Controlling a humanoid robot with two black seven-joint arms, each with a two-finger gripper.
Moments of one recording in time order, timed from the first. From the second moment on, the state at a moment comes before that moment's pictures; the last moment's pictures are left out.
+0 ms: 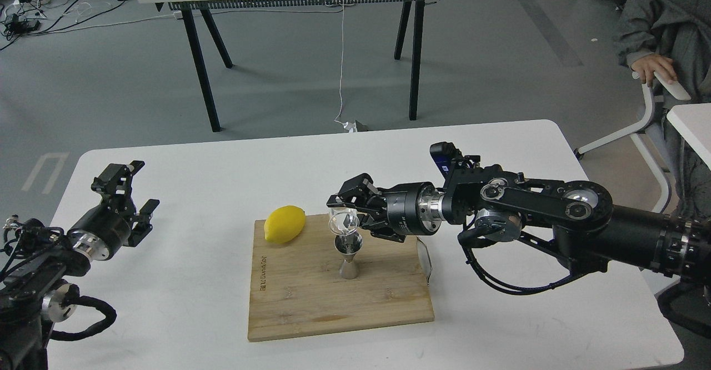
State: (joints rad) left arm -0.61 0.28 -0.67 -0.21 0.54 -0.49 -0.49; right arm 0.99 -0.35 0.13 1.25 -0.39 0.20 -0.15
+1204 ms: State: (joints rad) left arm -0.61 0.28 -0.67 -0.21 0.54 -0.49 -0.49; right arm 1.04 -0.35 0.08 1.25 -0.48 0.21 -0.12
